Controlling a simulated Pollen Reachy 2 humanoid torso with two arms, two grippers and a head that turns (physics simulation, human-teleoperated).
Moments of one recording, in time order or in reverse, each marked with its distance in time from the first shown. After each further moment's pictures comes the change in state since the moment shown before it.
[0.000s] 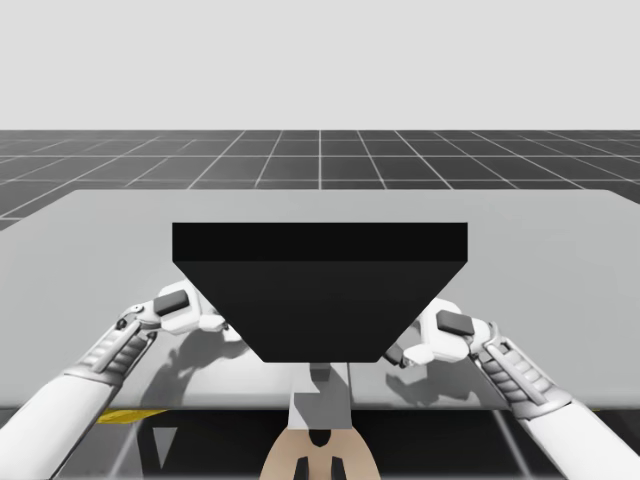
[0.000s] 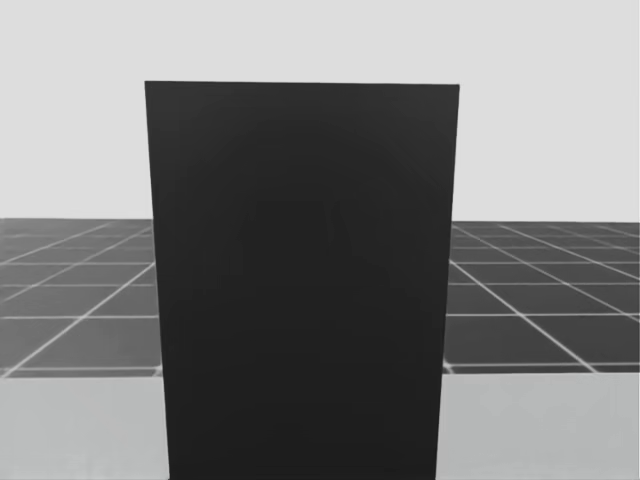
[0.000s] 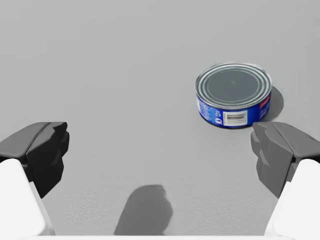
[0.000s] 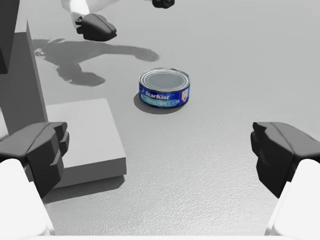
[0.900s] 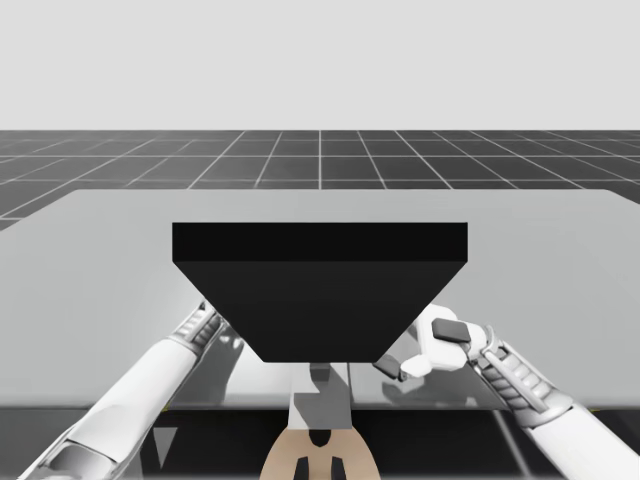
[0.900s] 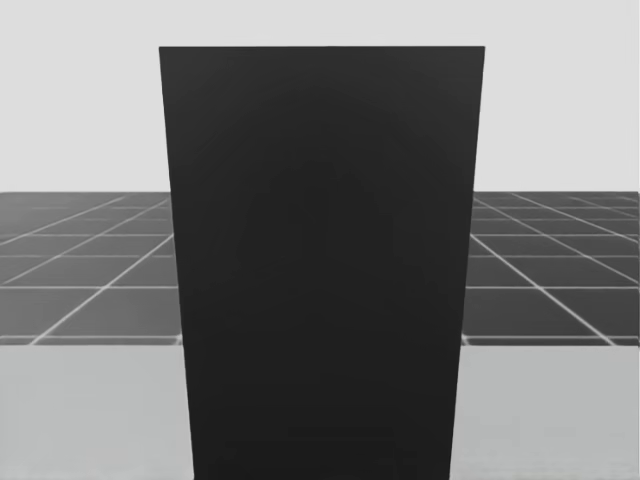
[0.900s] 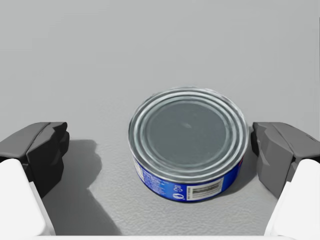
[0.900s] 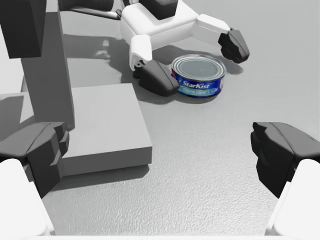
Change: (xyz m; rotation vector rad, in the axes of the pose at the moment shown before) left arm -0.015 -0.023 -0.114 -0.135 0.101 0.082; right arm -0.001 0.010 -0.006 0.064 0.053 0.018
